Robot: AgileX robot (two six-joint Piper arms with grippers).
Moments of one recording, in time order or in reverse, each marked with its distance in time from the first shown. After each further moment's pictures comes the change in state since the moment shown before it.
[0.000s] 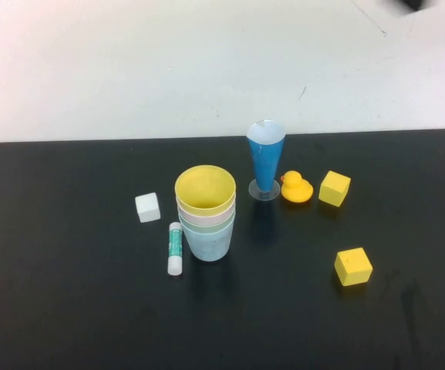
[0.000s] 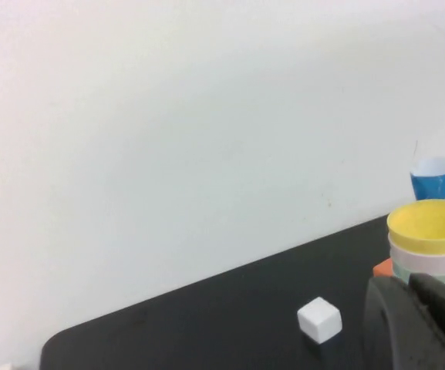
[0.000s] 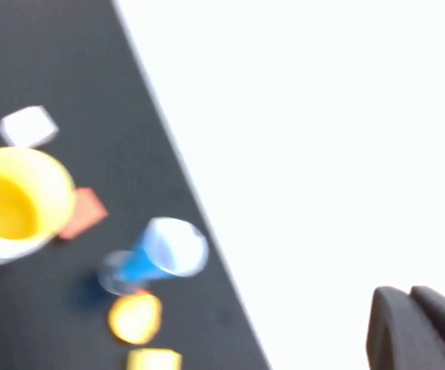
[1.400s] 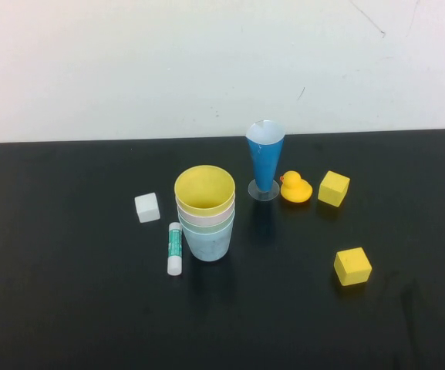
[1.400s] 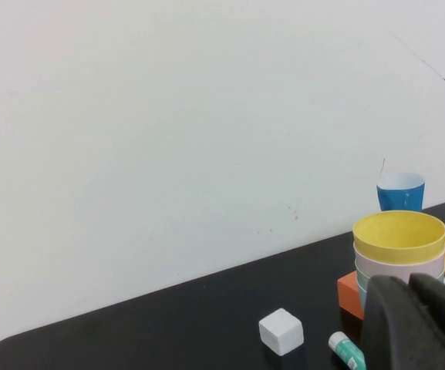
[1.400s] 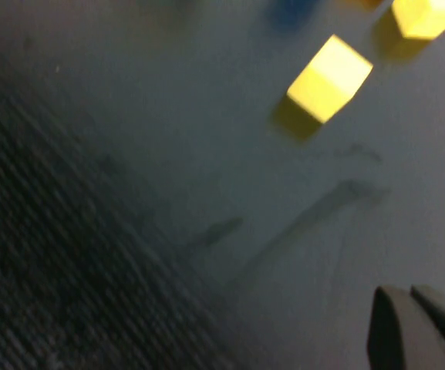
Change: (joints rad) right arm -0.012 -1.017 1.727 -0.050 -0.537 0.345; left arm 0.000 -0.002 0.126 -0.079 -0.168 -0.002
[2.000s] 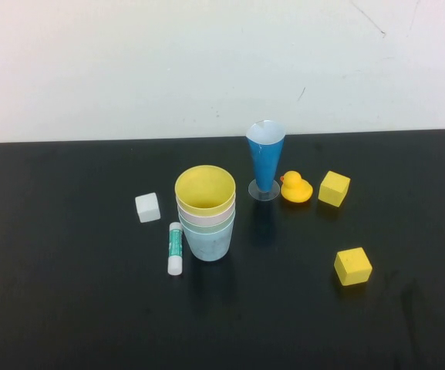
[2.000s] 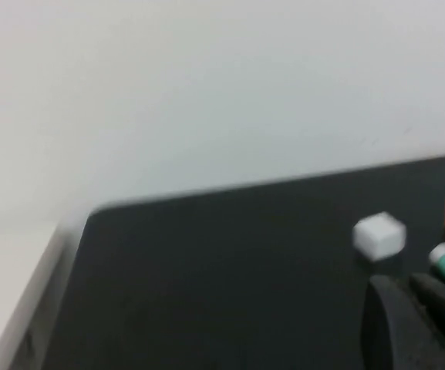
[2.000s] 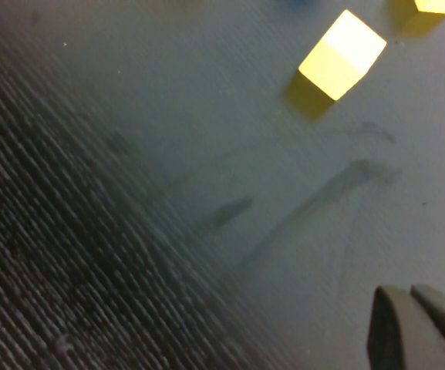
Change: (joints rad) right arm 0.000 0.000 0.001 0.000 0.023 0.004; left arm 0.229 0.000 0.050 -0.015 0.102 -0.035
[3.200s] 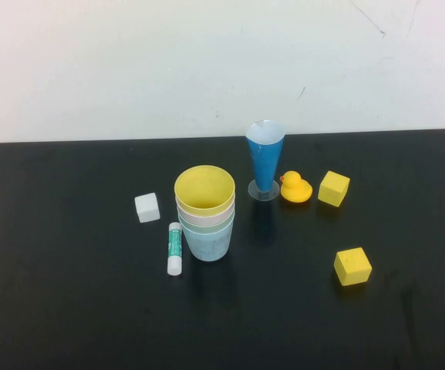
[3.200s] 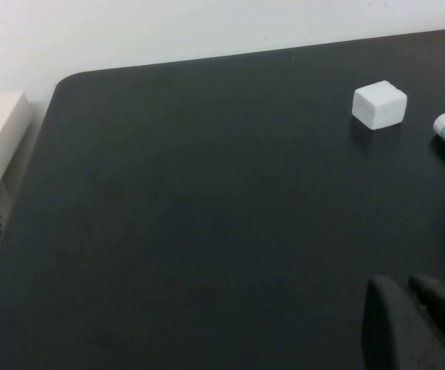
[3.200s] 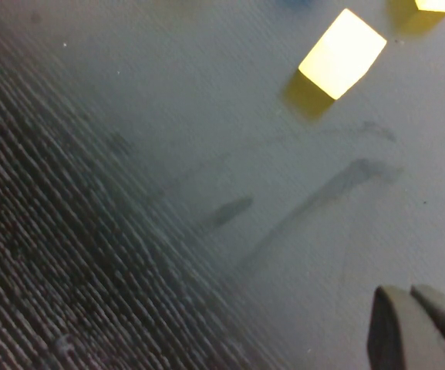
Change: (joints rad) right arm 0.000 0.000 0.000 0.001 0.000 0.004; left arm 0.021 0.000 0.139 -0.072 0.052 0.036
